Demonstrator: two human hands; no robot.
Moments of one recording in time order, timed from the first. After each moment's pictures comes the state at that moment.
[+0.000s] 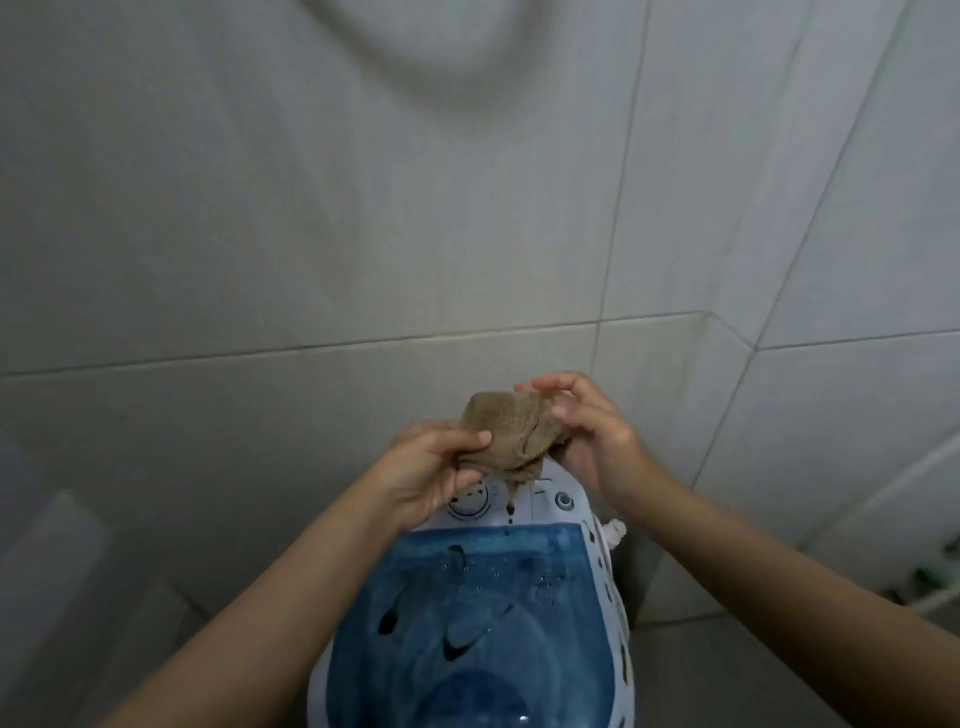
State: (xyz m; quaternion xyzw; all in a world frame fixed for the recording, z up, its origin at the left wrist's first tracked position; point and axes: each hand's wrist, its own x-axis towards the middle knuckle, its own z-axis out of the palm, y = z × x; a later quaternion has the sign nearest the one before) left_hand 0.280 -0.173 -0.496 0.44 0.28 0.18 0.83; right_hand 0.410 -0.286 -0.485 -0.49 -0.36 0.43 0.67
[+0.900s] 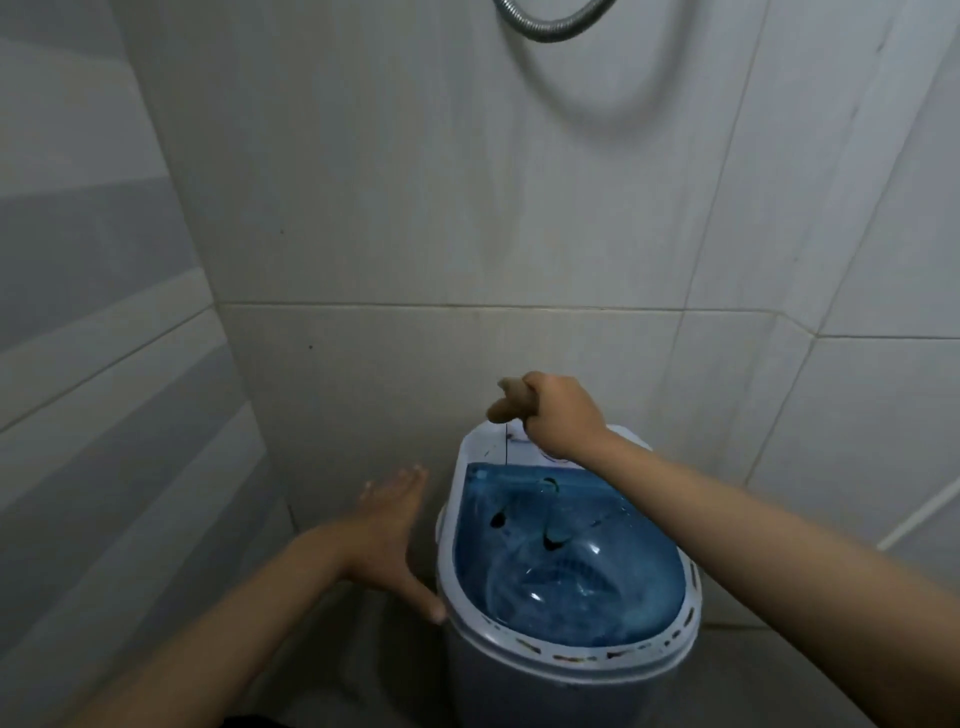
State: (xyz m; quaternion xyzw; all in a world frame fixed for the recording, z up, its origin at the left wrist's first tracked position) left_hand 0.071 -0.195 -0.550 0.91 0.34 -0.15 0.17; right_hand 0.298 -0.244 -0.500 -0.78 -0.57 0.05 0.26
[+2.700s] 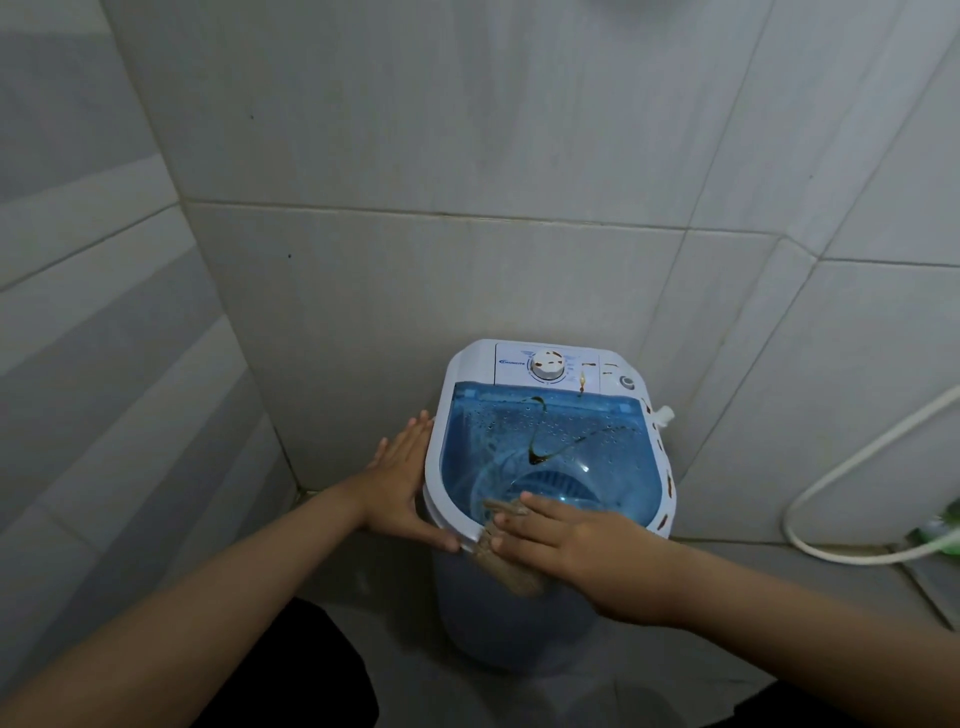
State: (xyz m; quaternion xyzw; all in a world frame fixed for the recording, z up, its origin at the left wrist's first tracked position) left_hand 0.079 -0.188 -0.645 0.94 0.28 -0.04 0.21; right_hand 0.264 -0.395 -0.591 -0.53 -0.85 0.01 -0.06
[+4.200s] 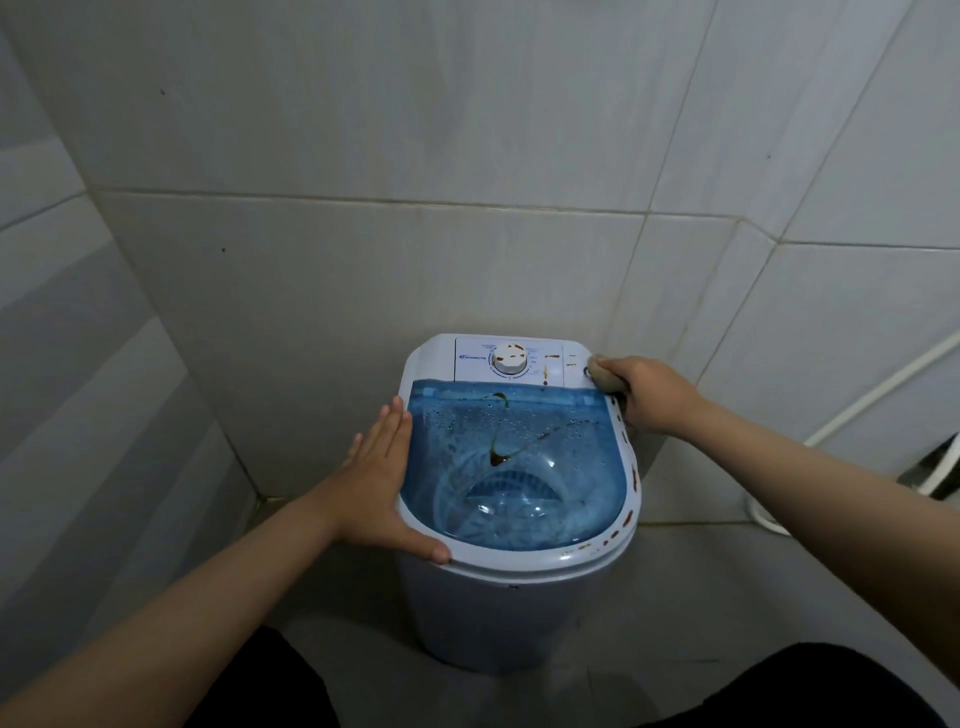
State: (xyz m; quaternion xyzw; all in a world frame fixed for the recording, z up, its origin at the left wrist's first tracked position) left_hand 0.099 -0.214 -0.615 0.94 0.28 -0.06 0.19; right_hand 0.435 -0.328 -0.581 -0.82 -0.56 0.03 0.10
